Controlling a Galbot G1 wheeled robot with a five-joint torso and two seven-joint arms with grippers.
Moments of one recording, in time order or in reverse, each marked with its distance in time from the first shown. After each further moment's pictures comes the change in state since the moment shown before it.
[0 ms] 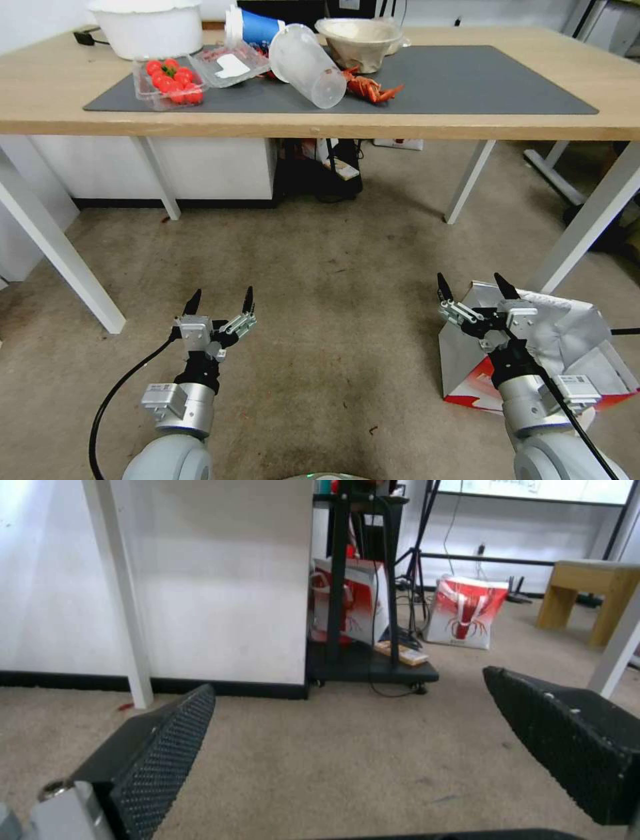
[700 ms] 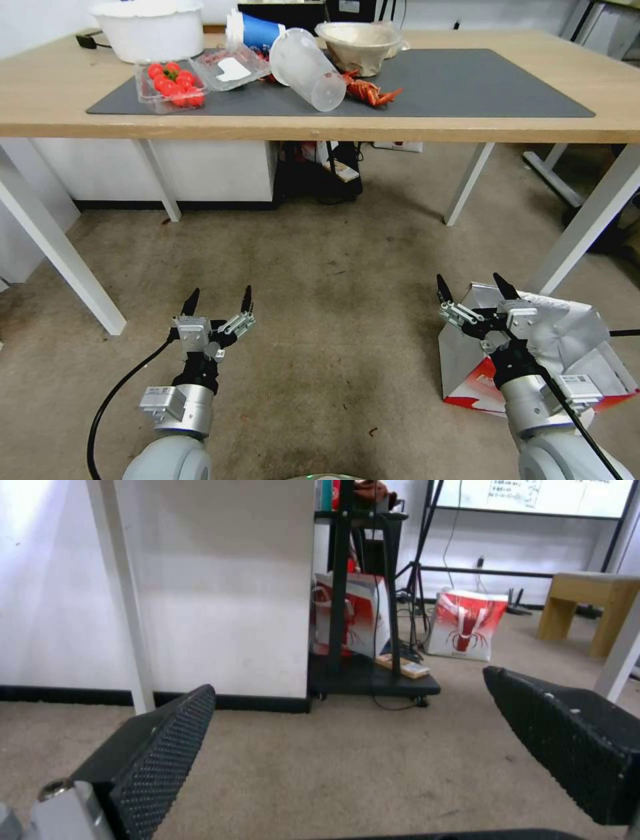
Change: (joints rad) left arm 0.002 0.001 -0.006 0.010 0.000 -0.042 0.006; right arm 0.011 -0.089 0.069 -0.030 0.065 -0.021 -0.123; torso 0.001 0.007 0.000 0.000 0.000
